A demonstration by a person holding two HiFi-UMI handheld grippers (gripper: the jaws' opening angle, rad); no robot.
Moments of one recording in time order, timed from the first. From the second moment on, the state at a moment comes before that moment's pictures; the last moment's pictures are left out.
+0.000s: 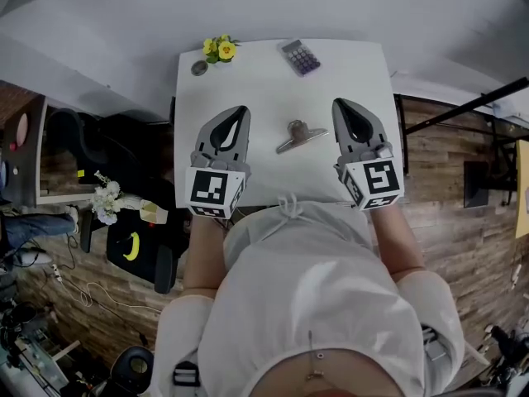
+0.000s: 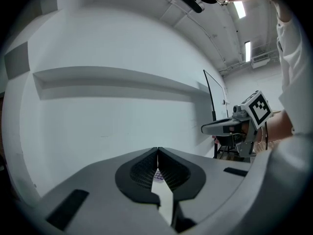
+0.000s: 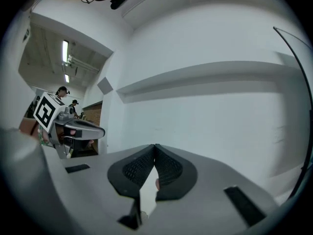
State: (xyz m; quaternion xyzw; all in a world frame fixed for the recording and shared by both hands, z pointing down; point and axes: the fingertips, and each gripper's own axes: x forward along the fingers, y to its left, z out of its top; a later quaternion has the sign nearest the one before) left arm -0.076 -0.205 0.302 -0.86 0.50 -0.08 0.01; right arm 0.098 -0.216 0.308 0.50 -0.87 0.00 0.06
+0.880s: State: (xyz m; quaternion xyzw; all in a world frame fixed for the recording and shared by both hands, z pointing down) left arm -0.074 -0.200 0.305 -0.86 0.51 -0.08 0.01; right arm 0.097 -0.216 0.326 0.47 -0.88 0.01 0.06
